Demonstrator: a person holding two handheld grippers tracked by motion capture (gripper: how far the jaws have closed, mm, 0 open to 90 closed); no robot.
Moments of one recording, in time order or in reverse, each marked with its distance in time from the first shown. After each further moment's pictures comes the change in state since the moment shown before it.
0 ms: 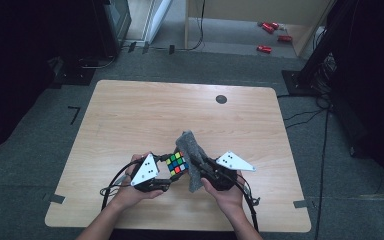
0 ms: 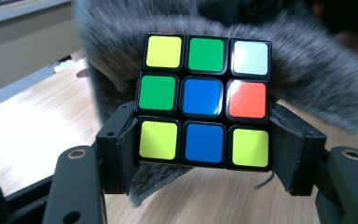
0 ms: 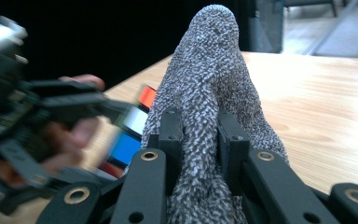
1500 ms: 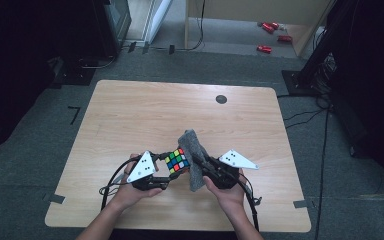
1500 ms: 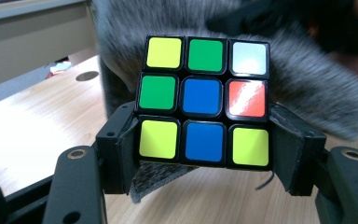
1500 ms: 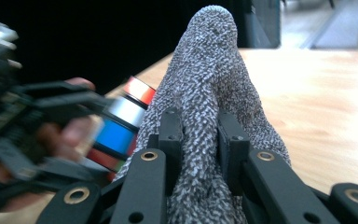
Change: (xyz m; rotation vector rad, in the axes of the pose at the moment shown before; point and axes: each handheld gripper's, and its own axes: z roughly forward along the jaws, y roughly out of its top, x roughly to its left) left arm 0.005 0.004 -0.004 -0.030 -0.012 -0.056; right arm -0.006 0.003 -0.002 0.005 -0.010 0.056
